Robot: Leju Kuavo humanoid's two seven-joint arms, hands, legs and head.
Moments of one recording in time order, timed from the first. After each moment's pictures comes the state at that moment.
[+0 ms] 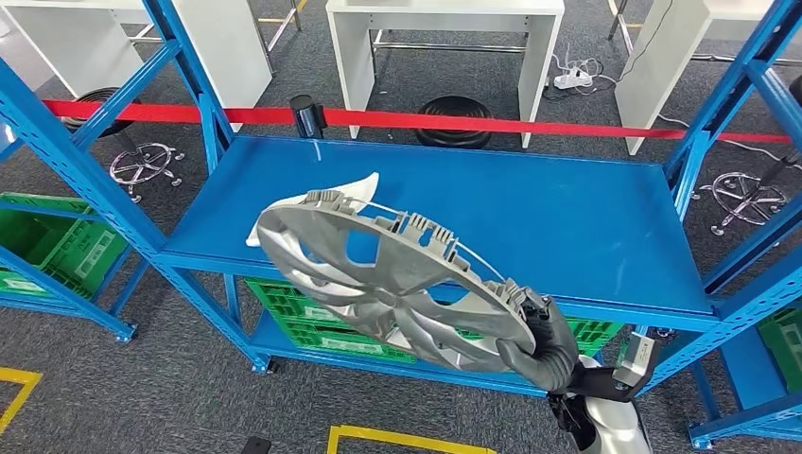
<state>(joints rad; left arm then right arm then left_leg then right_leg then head) -0.09 0.00 -0.45 -0.17 0.32 0.27 -0.22 -0.08 -0.03 0.18 -1.42 -0.10 0.71 -0.70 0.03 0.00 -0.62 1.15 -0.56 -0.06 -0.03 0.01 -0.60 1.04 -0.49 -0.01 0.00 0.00</state>
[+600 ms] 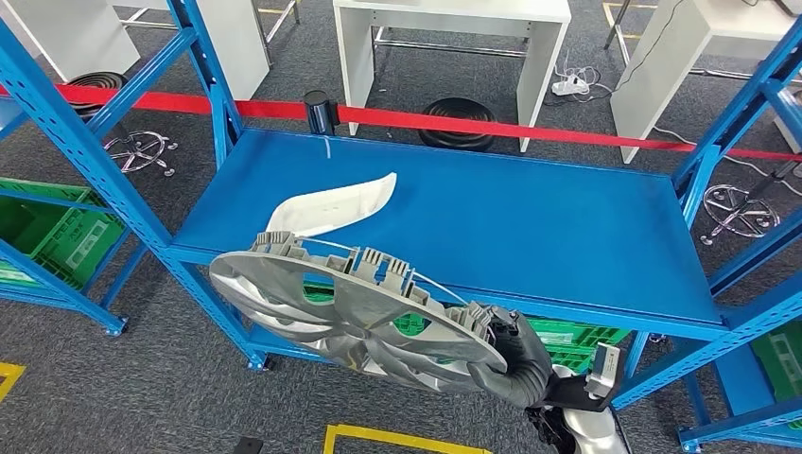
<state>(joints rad) -0.09 0.00 -0.45 -0.17 0.34 0.24 -0.21 -0.07 -0.02 0.25 -1.43 -0.07 0.72 -0.70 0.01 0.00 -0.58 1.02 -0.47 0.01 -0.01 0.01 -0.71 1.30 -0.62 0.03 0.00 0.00</state>
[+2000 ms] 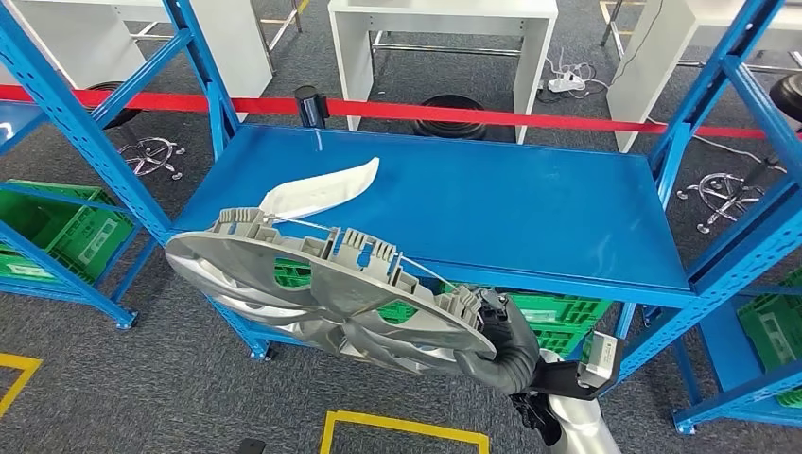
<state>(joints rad) -0.09 0.01 -0.44 -0.17 0.36 0.24 -0.20 -0.13 0.02 0.32 -1.45 -0.10 0.68 -0.70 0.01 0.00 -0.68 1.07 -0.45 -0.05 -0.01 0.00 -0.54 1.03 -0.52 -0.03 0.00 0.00</state>
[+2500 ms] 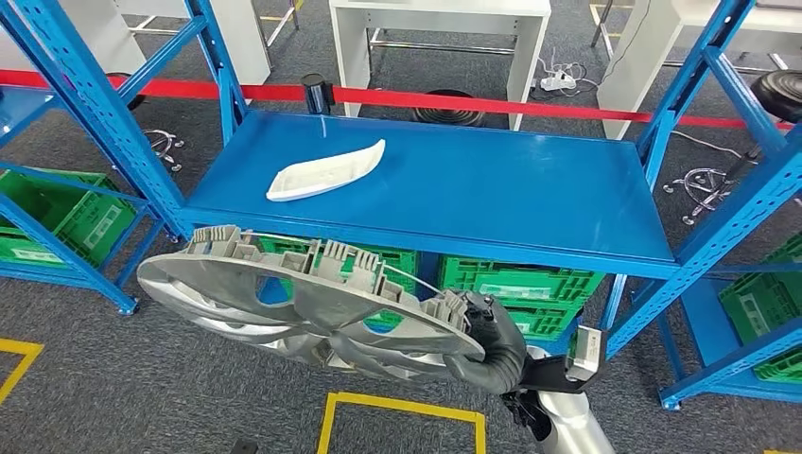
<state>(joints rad) -0.09 0.01 -0.44 -0.17 0.36 0.24 -0.21 -0.14 0.02 0.34 -1.42 -0.12 0.72 -0.70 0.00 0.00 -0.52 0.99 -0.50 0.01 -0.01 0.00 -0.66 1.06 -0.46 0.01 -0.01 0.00</state>
